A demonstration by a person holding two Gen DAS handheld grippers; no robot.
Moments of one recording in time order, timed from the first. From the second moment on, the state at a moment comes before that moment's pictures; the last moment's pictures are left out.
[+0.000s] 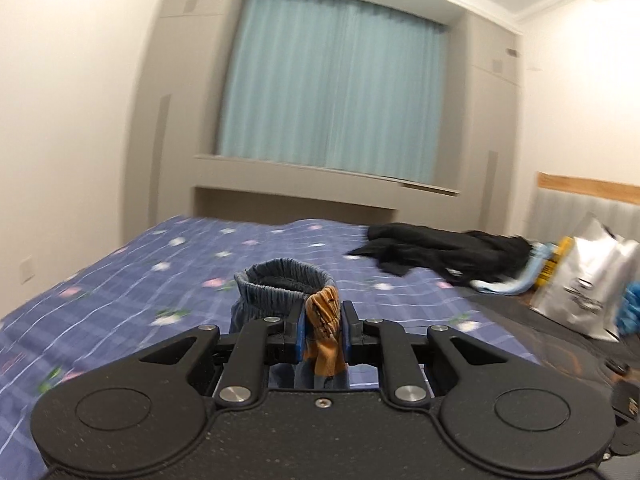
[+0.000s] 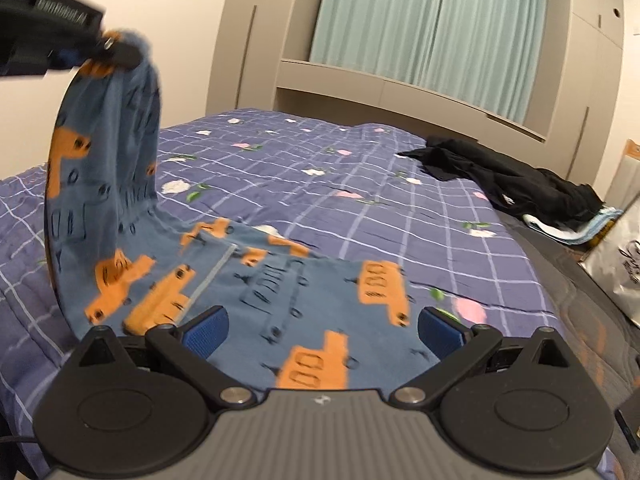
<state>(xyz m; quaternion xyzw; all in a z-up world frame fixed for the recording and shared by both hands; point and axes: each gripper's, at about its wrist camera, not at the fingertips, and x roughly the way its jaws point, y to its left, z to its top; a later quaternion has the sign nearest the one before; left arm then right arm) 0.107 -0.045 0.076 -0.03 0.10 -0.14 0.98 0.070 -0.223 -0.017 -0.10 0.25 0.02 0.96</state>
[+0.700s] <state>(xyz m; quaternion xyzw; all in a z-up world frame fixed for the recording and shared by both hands) 0.118 -0.173 -0.008 0.08 0.19 -0.29 0.93 0.034 -0.300 -0.022 -0.09 0.28 -0.09 0.95</state>
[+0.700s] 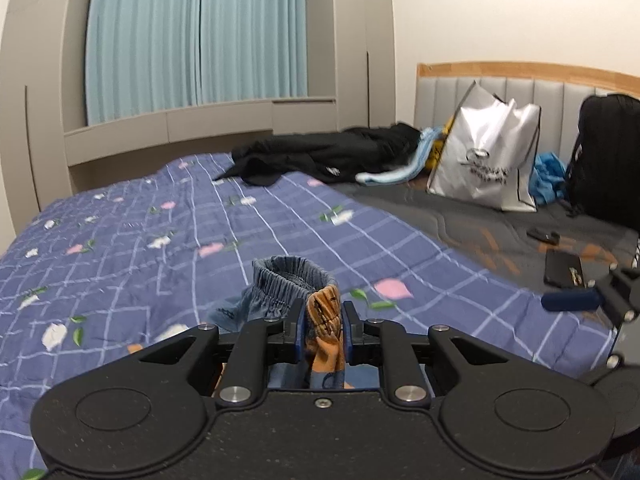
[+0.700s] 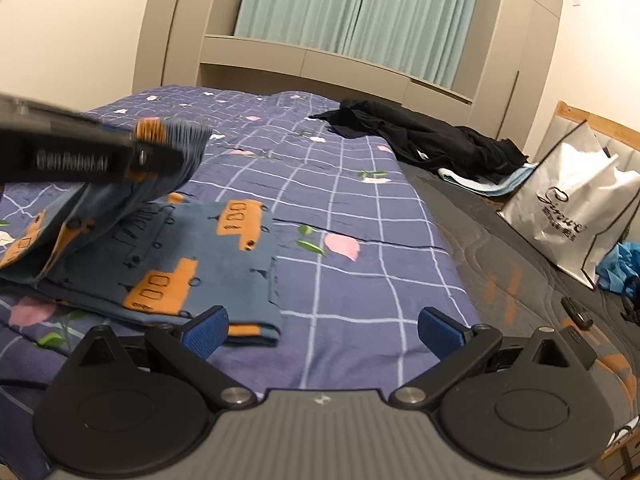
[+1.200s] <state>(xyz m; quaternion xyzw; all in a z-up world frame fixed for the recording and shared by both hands) 0.123 -0.148 -0.029 -0.01 0.25 -0.34 0.91 0.035 -0.308 -0.025 -0.08 0.29 -0.10 0.95</state>
